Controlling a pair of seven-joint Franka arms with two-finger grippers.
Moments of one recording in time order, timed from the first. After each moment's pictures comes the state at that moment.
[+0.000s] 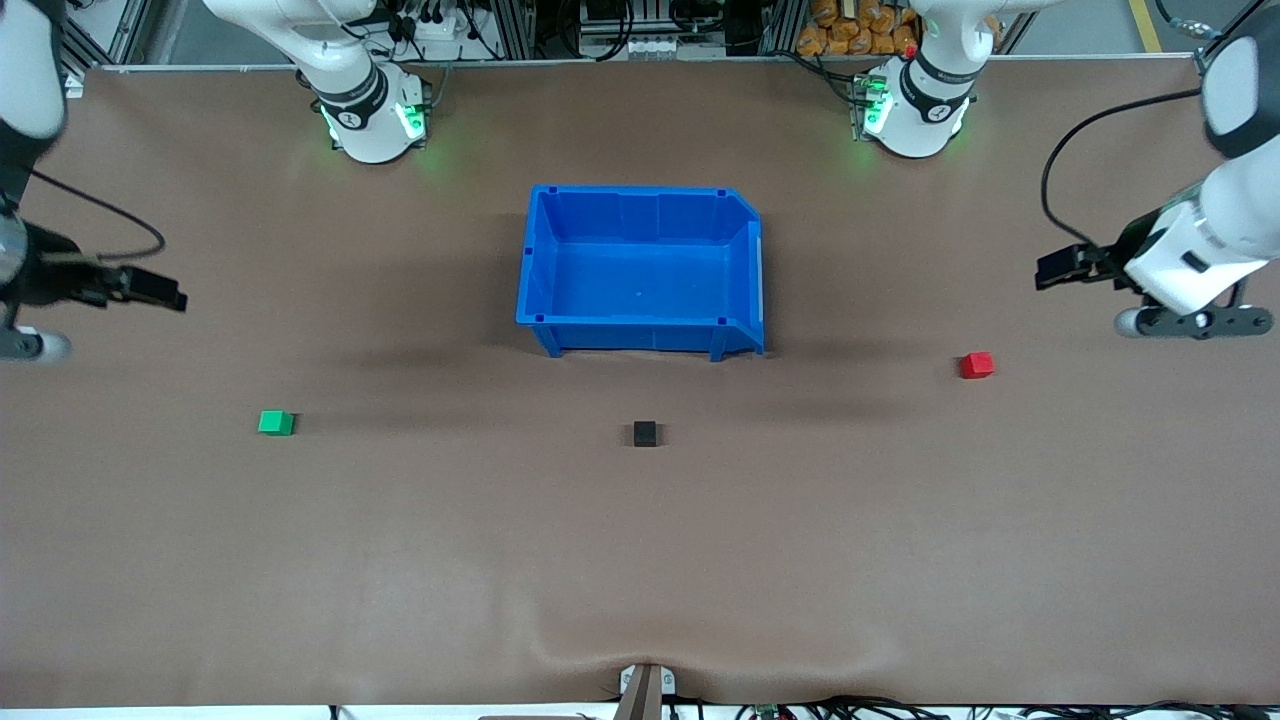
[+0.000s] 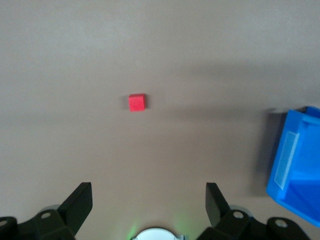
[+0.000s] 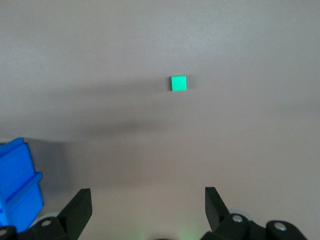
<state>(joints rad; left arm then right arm) 0.08 0.01 -0.13 -1.82 0.02 1.70 -0.02 0.02 0.15 -0.10 -1.57 0.02 1.54 -0.01</state>
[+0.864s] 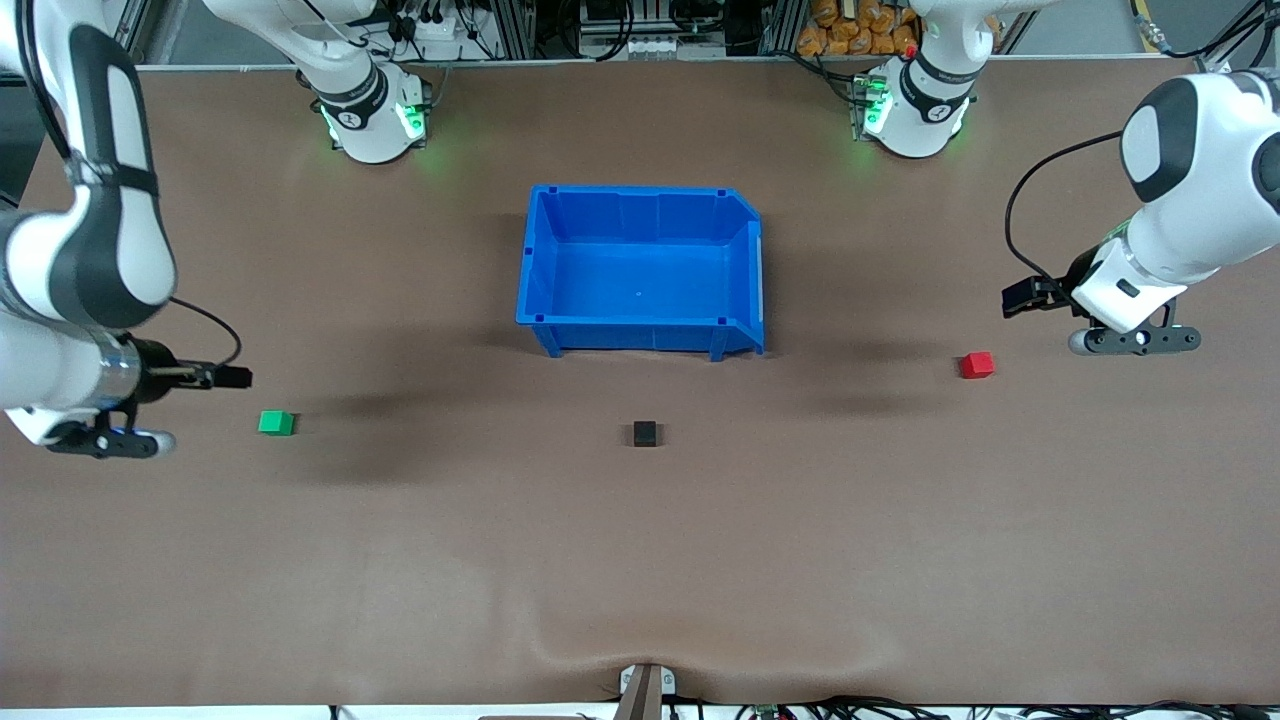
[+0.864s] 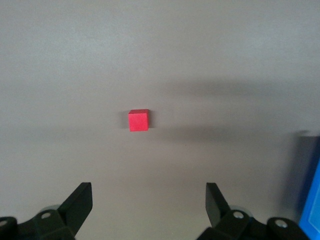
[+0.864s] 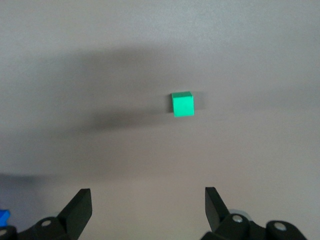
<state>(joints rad) 0.12 -0.02 -0.12 -2.12 0.02 2.04 -0.02 0.02 0.41 -0.10 -1.57 0.02 1.71 -0.01</state>
